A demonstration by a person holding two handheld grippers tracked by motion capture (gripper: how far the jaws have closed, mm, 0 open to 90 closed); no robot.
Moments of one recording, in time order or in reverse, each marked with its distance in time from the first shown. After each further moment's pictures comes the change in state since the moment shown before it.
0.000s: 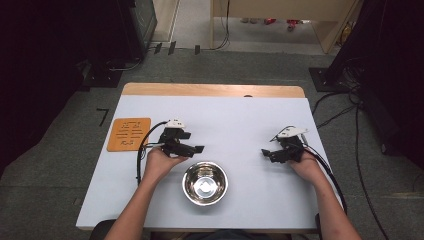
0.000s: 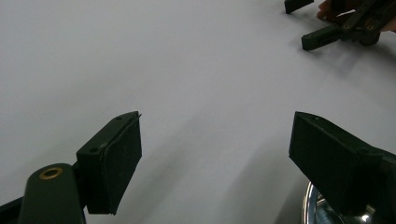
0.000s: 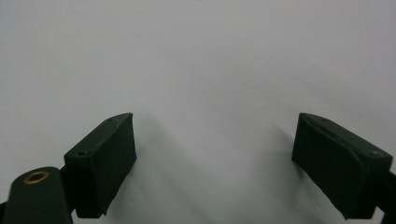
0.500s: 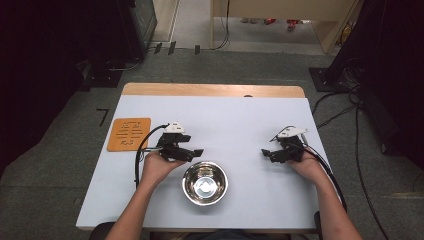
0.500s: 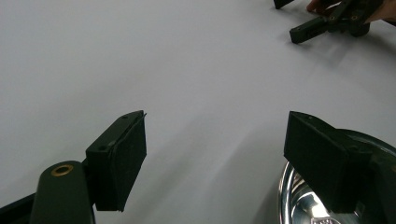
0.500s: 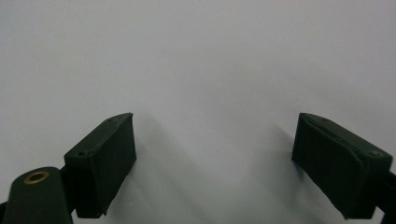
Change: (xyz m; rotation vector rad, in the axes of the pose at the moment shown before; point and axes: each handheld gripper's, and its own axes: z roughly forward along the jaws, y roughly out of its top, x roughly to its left) left arm -0.013 -0.007 -0.009 -0.002 0.013 0.036; right arm 0.000 0.000 0.000 0.000 0.000 0.000
